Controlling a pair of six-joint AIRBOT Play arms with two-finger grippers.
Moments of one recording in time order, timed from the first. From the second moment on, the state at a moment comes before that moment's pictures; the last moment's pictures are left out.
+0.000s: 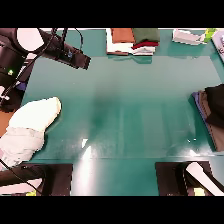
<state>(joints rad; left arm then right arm) -0.48 -1.36 1.75 1.53 -1.23 -1.56 -0.91 -0.97 1.04 -1.76 1.37 1.59</state>
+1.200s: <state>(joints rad) -0.48 -1.36 1.75 1.54 -1.21 -1.56 0.25 -1.26 1.42 -1.32 1.29 1.57</state>
